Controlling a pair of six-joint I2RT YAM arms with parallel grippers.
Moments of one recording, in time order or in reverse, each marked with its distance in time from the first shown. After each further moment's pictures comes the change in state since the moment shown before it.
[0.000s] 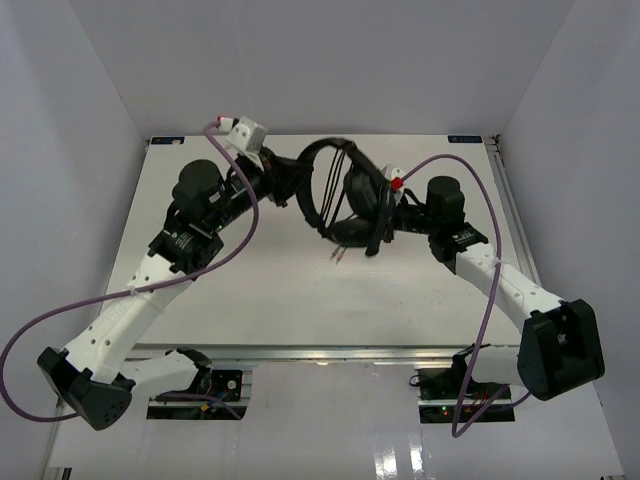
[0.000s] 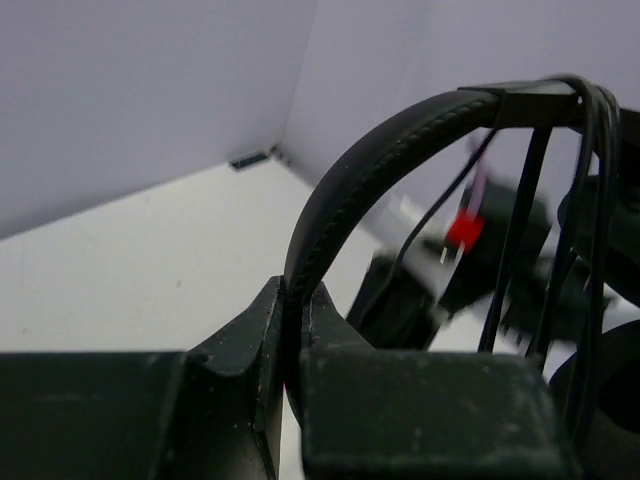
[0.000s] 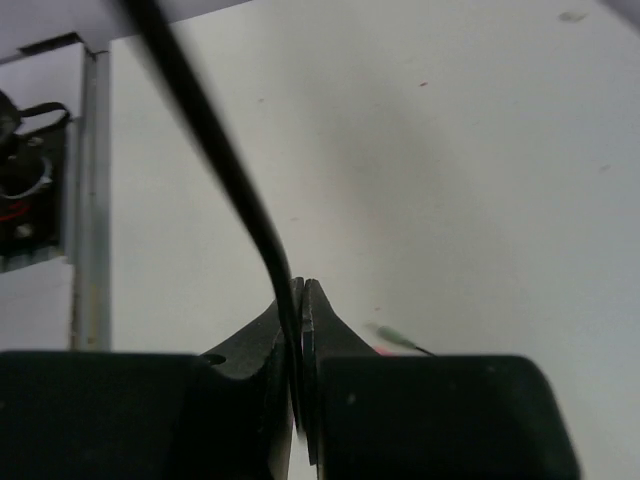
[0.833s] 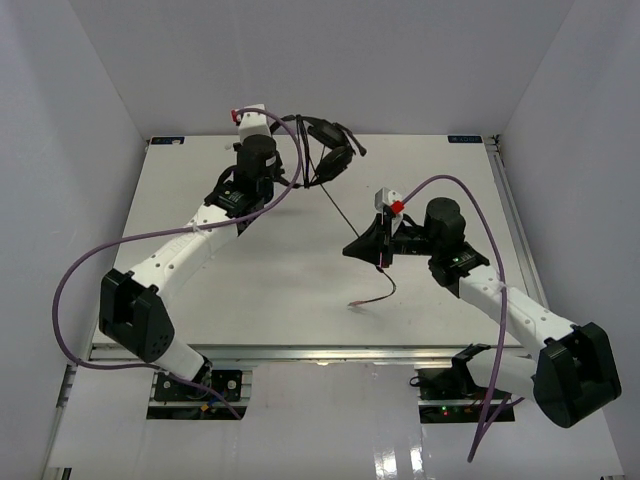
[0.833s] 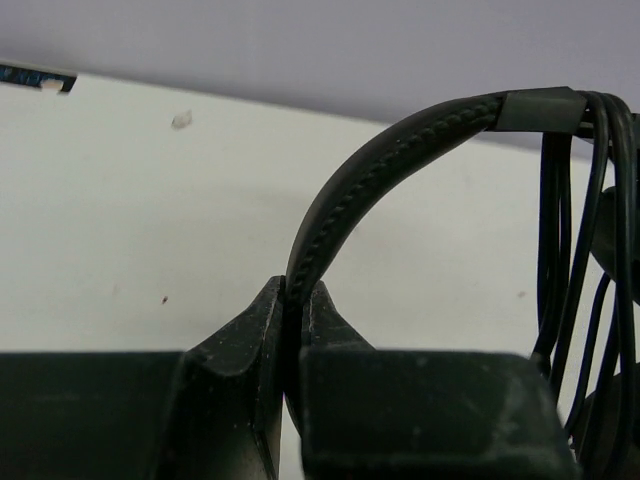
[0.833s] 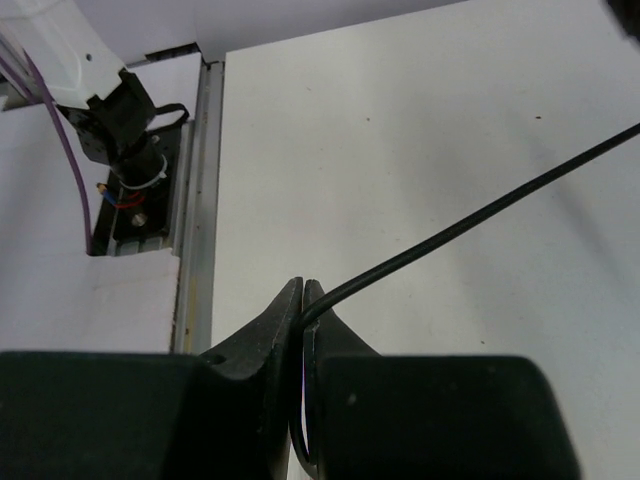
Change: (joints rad) left arm 0.058 0.424 0.165 -0.067 -0.857 -0.038; right arm 0.106 -0.139 -0.181 0.167 -0.132 0.196
